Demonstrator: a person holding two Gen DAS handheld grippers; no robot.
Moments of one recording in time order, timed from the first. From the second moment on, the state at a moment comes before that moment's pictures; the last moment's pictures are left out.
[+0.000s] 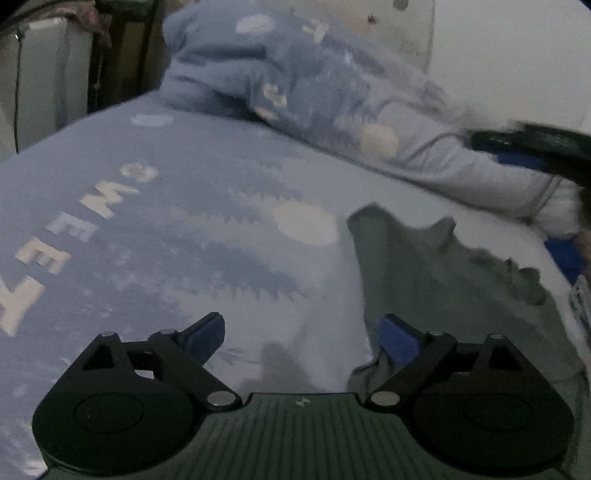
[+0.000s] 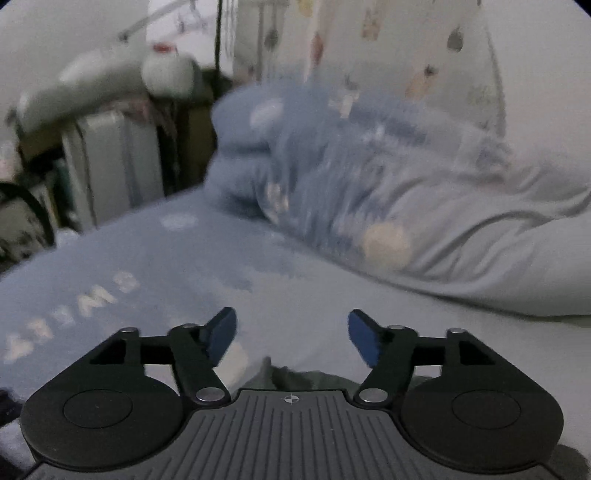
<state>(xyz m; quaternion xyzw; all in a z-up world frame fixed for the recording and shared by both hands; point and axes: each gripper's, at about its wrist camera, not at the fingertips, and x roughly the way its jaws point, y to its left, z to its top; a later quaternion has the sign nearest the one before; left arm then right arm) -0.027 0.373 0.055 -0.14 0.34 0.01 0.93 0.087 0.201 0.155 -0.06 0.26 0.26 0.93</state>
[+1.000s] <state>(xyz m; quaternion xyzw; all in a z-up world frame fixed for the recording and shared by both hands) -0.239 0.387 0.008 -0.16 0.46 -0.17 0.86 -0.332 -0.058 0.139 0.05 0.32 0.15 0.93</state>
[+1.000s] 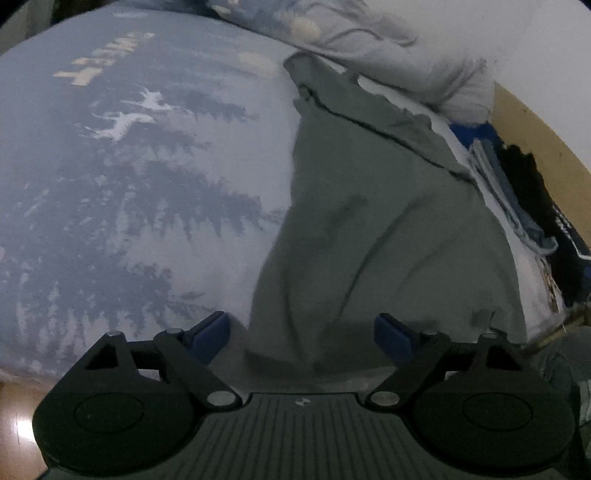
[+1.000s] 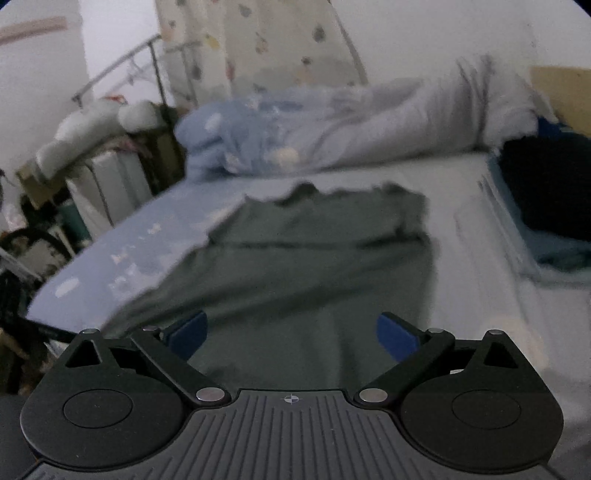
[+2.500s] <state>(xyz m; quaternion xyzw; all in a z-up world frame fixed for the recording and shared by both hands) -0.243 0.366 0.078 -0.22 0.42 -0.19 0.86 -0.339 -0.053 0.112 -0.09 0.47 0.16 0.86</state>
